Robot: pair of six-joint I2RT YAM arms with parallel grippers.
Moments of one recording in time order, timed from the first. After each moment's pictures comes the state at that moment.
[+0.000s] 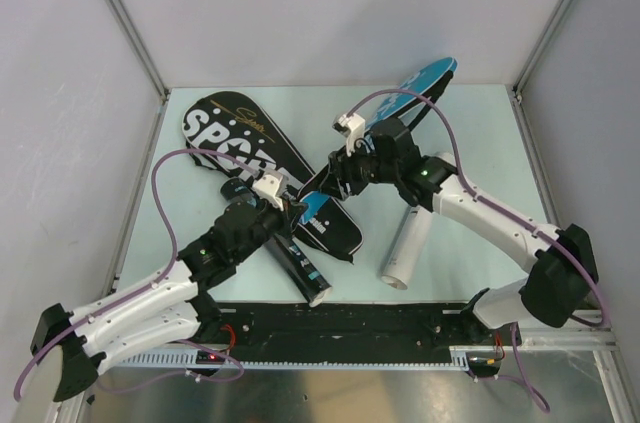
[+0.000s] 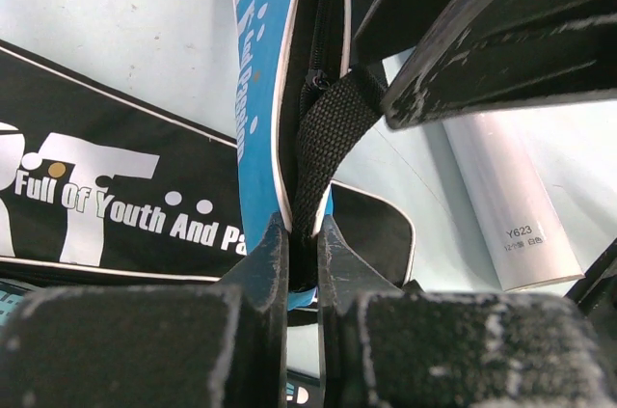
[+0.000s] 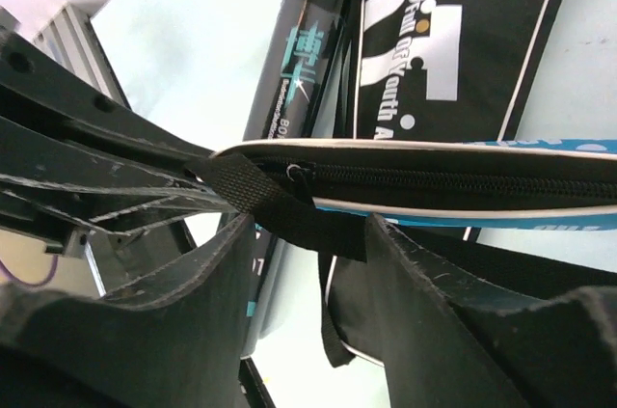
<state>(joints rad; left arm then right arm) -0.85 0.79 0.49 0.09 -0.18 -0.26 0.73 1.41 1.20 -0.26 -0.40 0.20</state>
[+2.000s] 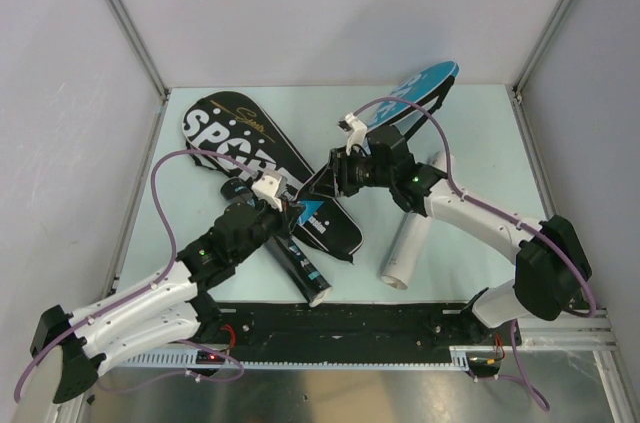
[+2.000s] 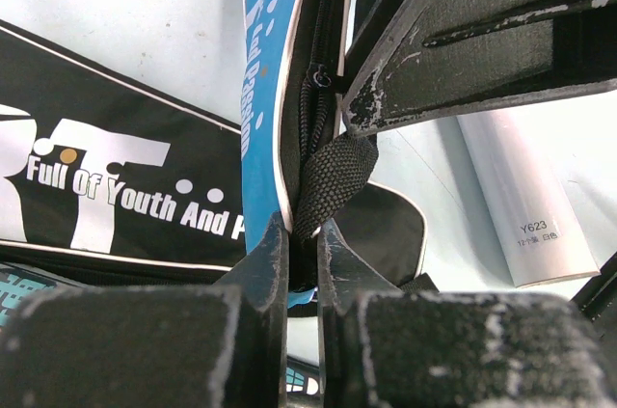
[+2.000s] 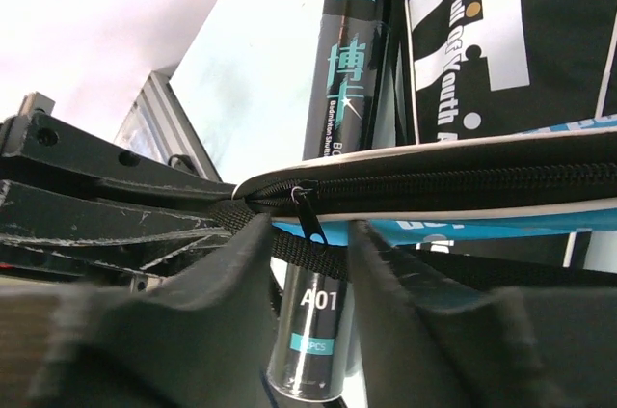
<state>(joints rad) -0.84 0.78 0.48 0.07 -0.19 -0.26 0.72 1.47 1.10 -0.03 -0.46 0.52</state>
